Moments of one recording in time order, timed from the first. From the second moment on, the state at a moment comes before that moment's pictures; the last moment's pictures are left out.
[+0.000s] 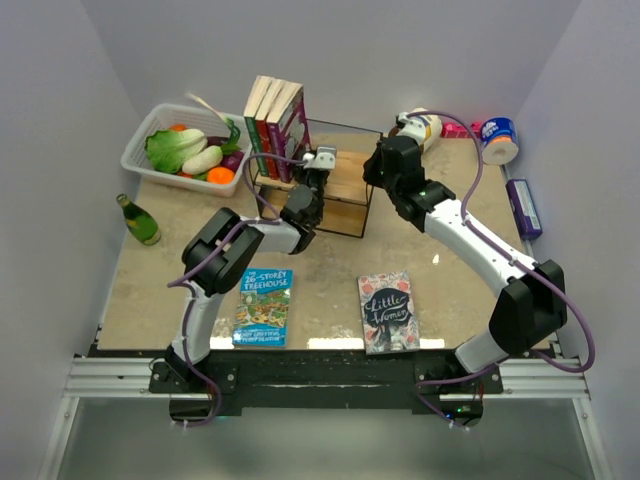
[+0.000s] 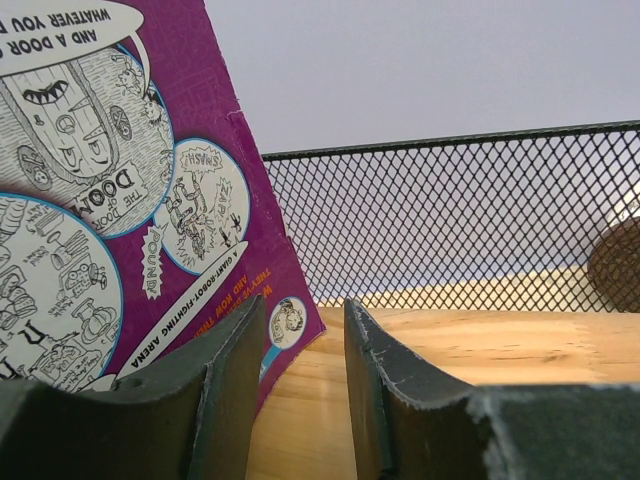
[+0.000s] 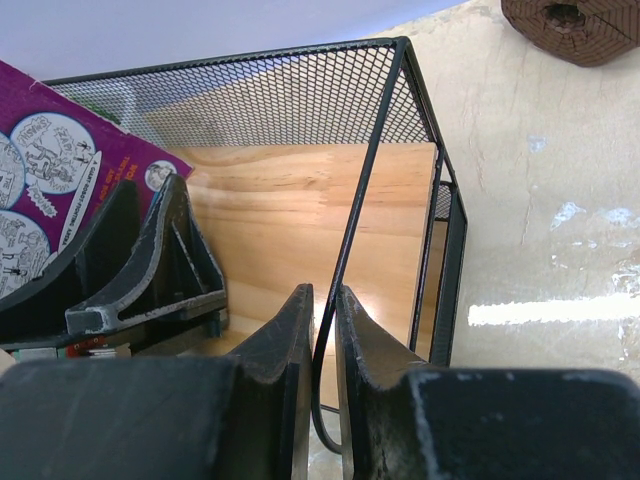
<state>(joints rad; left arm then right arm) -0.67 2.16 1.25 1.30 -0.63 0.40 0.52 1.54 1.32 -0.18 0.35 0.59</state>
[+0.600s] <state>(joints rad) -0.63 2.15 1.24 1.30 -0.63 0.42 0.52 1.54 1.32 -0.18 0.34 0.59</state>
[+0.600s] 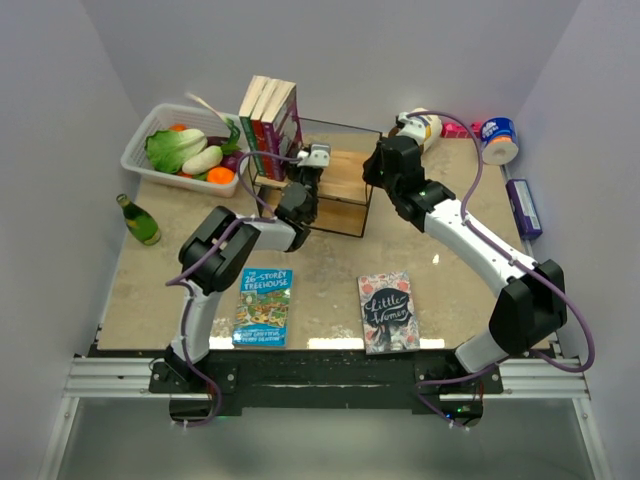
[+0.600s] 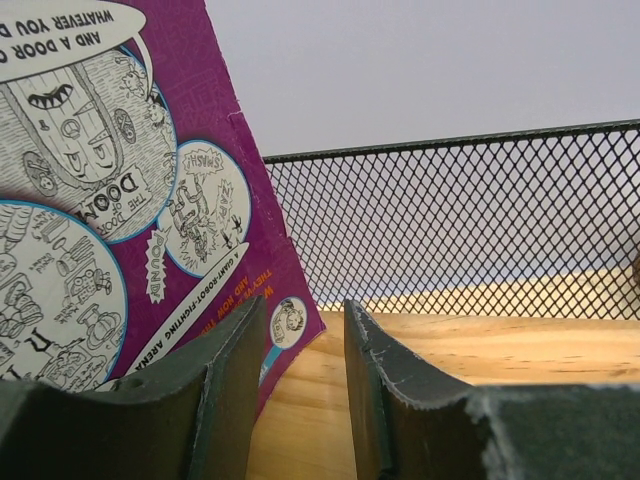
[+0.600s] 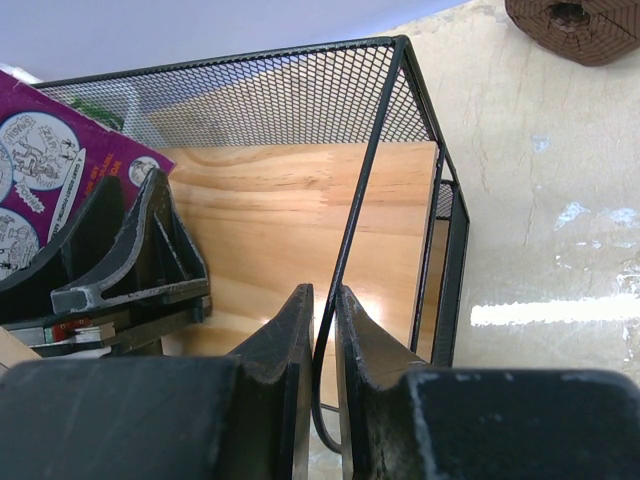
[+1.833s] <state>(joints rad) -0.63 2.00 1.09 1.30 -0.57 0.48 0.52 1.55 1.32 -0.17 0.29 0.60</state>
